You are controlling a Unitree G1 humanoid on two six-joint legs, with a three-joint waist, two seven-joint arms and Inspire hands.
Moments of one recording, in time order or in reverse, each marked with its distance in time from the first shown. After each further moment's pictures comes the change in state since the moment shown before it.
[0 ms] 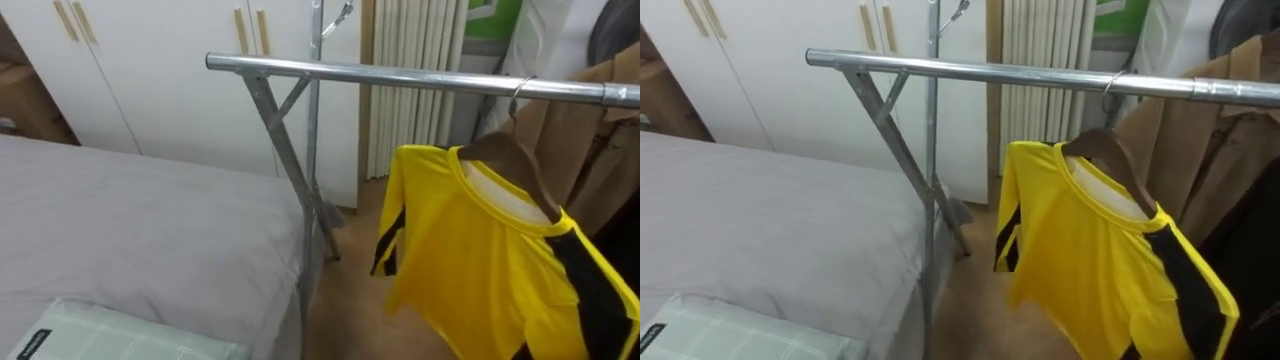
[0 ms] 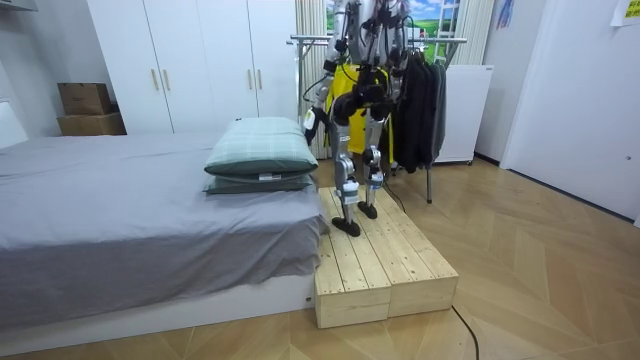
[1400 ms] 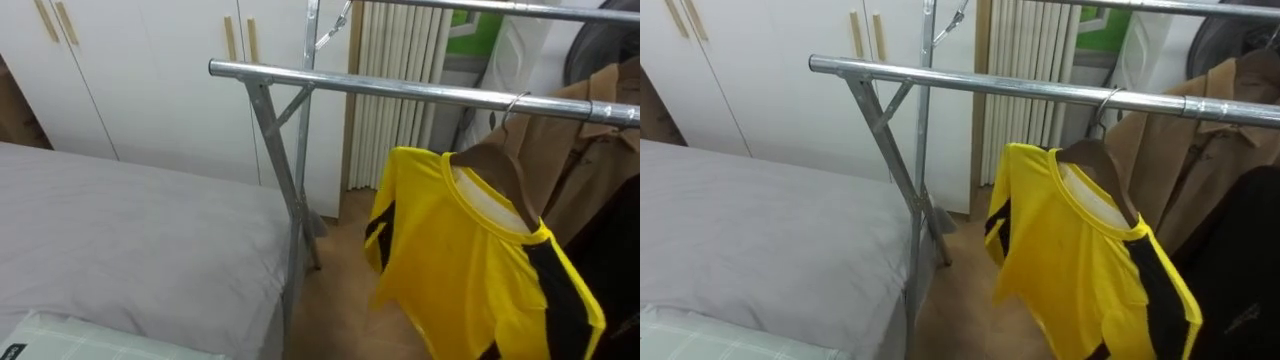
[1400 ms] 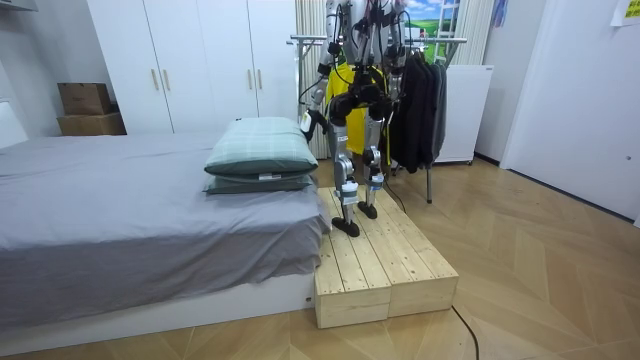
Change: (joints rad) left arm 0.044 0.013 0.046 -0.056 0.002 0.055 -0.001; right arm 0.054 0.042 -0.026 0.010 0.182 0.014 -0.088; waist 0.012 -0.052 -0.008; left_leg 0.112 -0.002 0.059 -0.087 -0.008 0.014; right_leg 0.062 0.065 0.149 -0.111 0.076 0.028
